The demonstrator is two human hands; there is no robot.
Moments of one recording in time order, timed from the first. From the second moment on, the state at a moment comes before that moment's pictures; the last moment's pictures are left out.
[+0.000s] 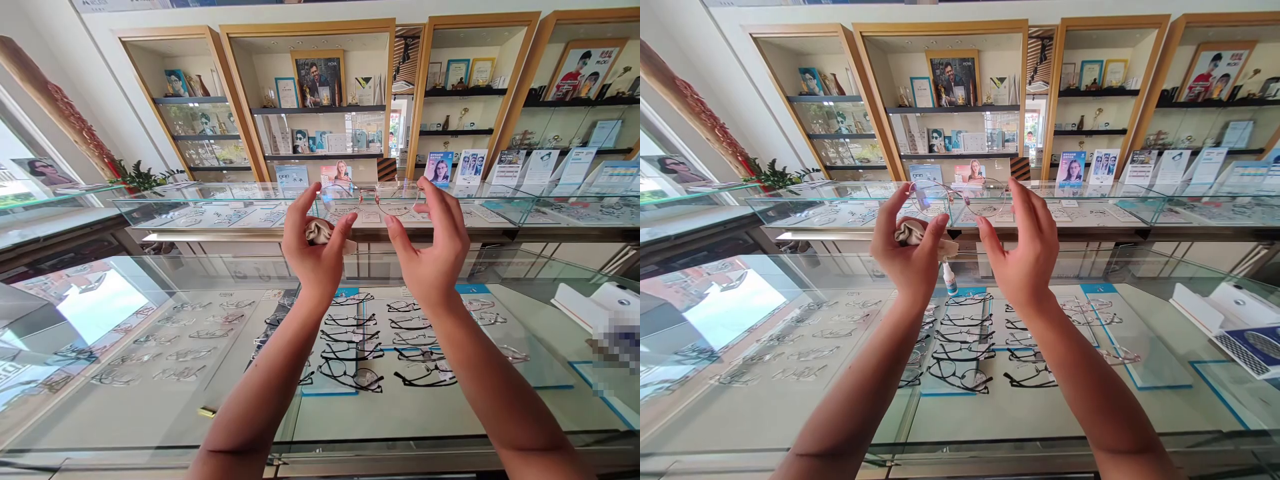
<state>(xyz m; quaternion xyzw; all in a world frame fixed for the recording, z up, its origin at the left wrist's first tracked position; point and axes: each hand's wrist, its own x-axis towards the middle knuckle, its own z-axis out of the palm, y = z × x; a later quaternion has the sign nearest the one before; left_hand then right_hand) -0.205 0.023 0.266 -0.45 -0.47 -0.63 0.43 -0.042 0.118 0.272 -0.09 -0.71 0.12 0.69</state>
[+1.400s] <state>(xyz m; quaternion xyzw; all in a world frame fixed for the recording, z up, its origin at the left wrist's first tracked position) -0.205 0.017 0.274 -0.46 -0.50 -0.65 0.34 -0.041 0.114 0.273 -0.12 -0.70 -0.01 0.71</state>
